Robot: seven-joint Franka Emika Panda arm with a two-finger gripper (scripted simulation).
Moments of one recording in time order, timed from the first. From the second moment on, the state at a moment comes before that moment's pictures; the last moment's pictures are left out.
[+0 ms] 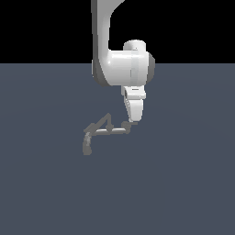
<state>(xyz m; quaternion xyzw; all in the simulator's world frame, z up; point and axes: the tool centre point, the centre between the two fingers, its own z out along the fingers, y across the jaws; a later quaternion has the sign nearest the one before) 0.064 -0.058 0.062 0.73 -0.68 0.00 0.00</state>
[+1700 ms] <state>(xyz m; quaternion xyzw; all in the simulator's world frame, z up) 0.006 -0.086 0.060 0.72 -0.69 0.01 0.00</state>
